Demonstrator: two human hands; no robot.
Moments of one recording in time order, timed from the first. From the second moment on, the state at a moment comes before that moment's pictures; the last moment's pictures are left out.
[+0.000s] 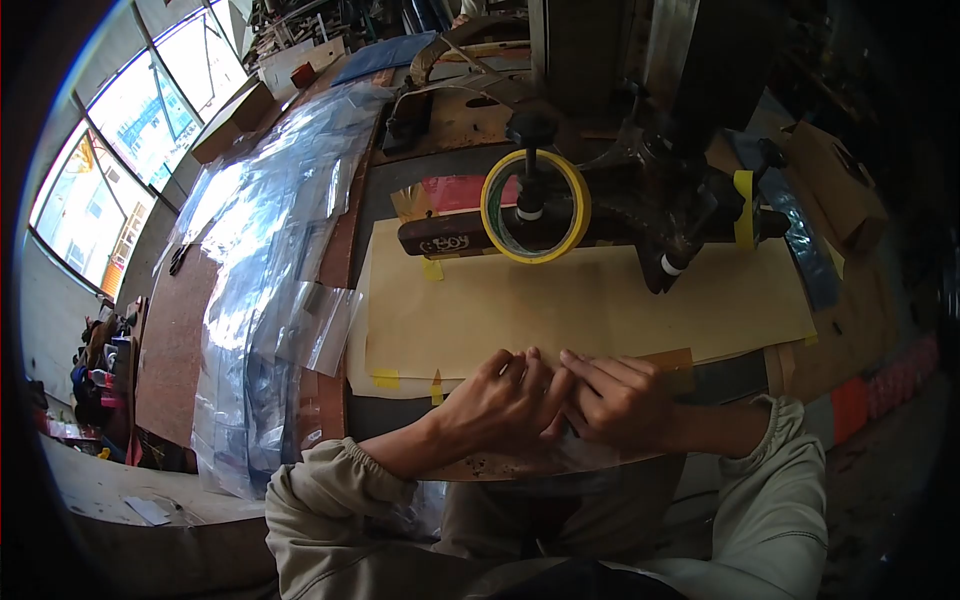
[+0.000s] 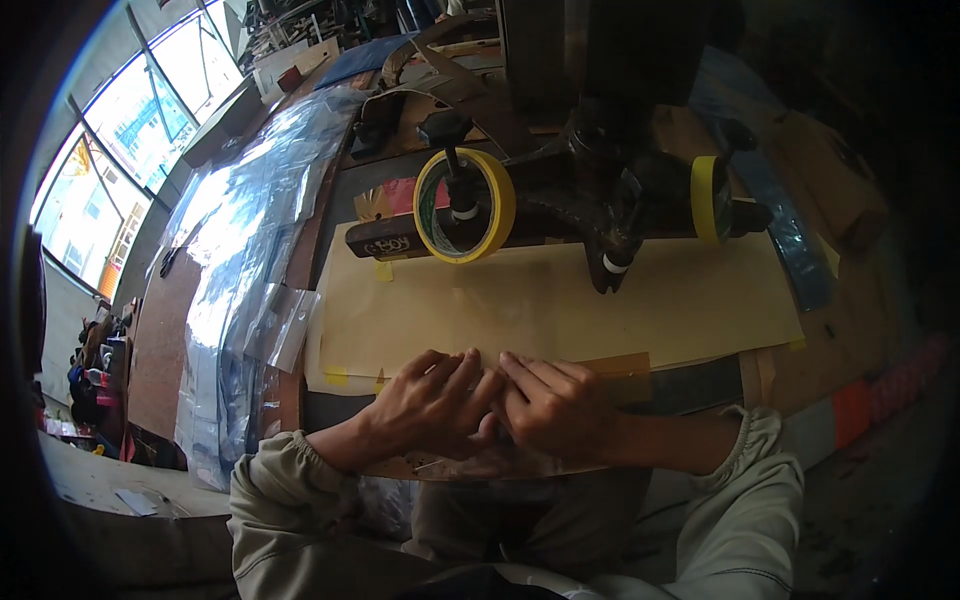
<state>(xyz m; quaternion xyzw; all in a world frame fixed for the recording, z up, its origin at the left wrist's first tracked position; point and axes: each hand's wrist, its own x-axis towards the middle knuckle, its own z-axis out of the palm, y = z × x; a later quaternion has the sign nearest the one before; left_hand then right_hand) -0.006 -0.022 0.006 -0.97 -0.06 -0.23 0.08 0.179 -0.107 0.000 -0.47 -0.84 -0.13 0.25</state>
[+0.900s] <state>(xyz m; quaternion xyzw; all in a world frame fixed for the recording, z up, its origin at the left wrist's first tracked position) -0.009 -0.041 0.005 -0.96 -0.03 -0.23 0.16 0.202 -0.054 0.005 -0.59 -0.77 -0.04 0.22</state>
